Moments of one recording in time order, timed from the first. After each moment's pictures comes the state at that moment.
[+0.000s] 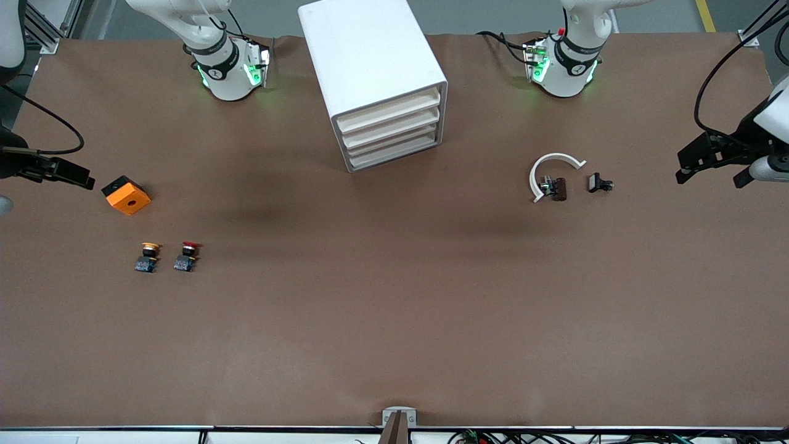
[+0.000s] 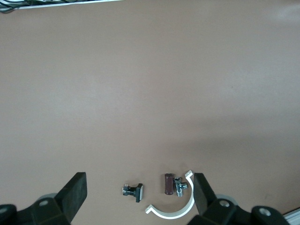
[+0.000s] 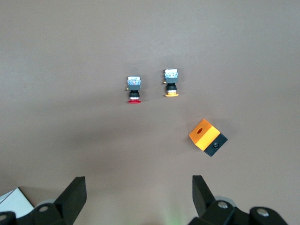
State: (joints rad) left arm 0.06 -0.05 -0.08 -1.68 -0.02 1.76 0.06; right arm -0.02 0.07 -0.08 -1.58 -0.03 1.53 0.05
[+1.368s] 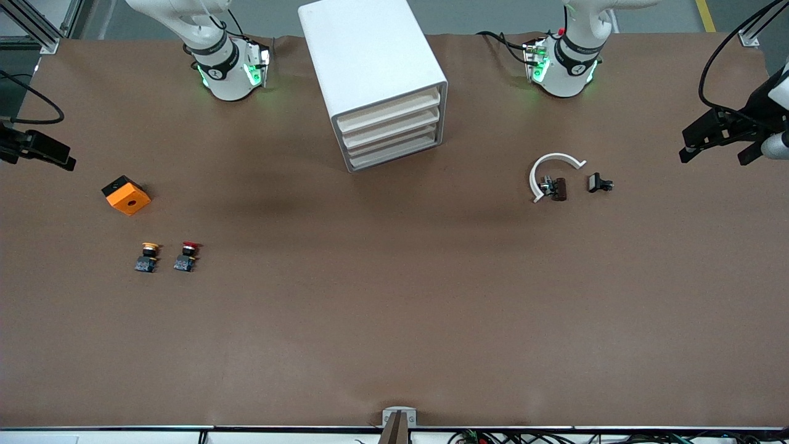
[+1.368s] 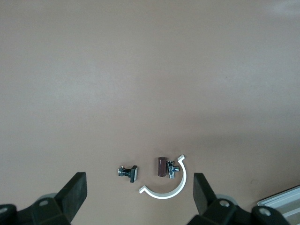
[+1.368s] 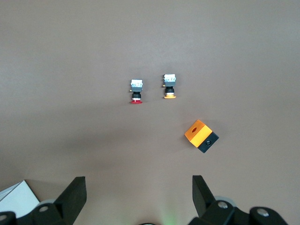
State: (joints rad) left arm -0.02 -0.06 -0.01 -1.60 -0.02 1.62 0.01; right arm -0.01 0.04 -0.06 -1.46 -0.05 1.43 0.05
